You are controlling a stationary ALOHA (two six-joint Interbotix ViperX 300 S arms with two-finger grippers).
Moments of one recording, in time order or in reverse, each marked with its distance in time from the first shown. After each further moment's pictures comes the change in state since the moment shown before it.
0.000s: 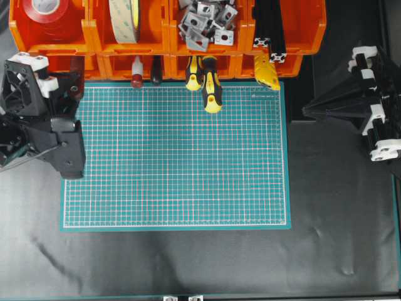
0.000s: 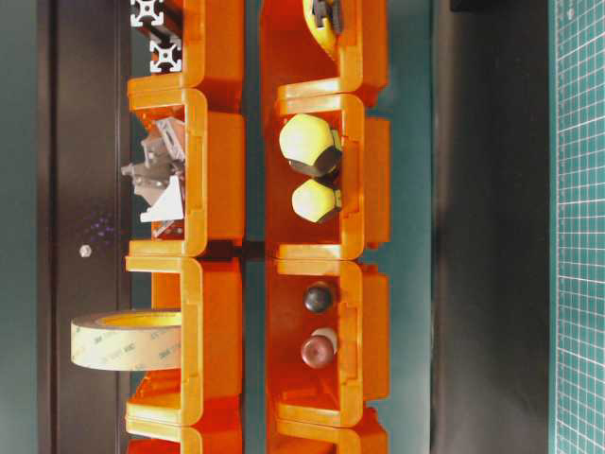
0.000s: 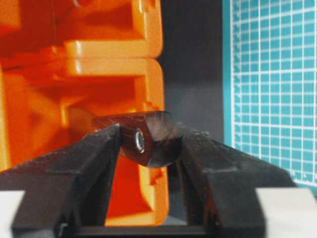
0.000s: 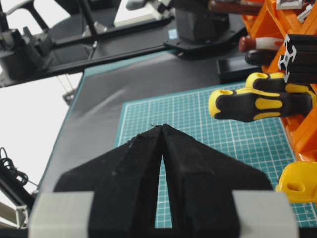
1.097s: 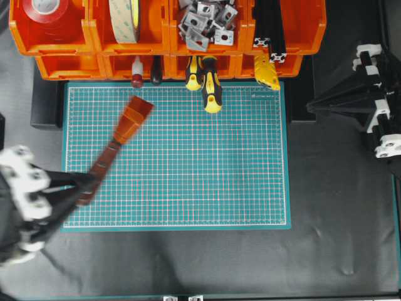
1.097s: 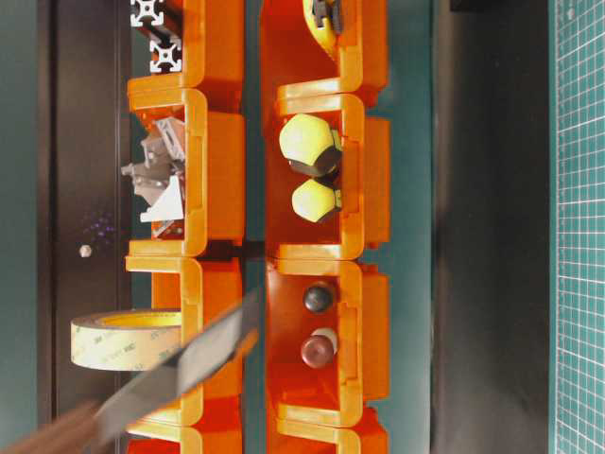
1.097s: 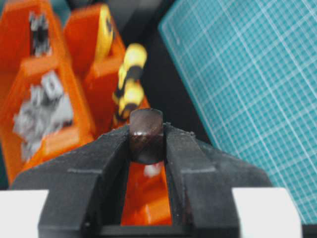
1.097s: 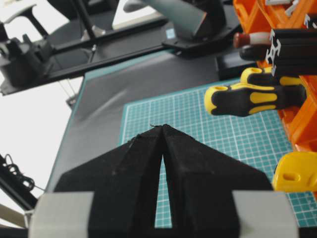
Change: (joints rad) left arm -0.330 0.117 -0.489 -0.003 0.067 0.491; right arm -0.017 -0.041 0.000 0.063 0.049 0.000
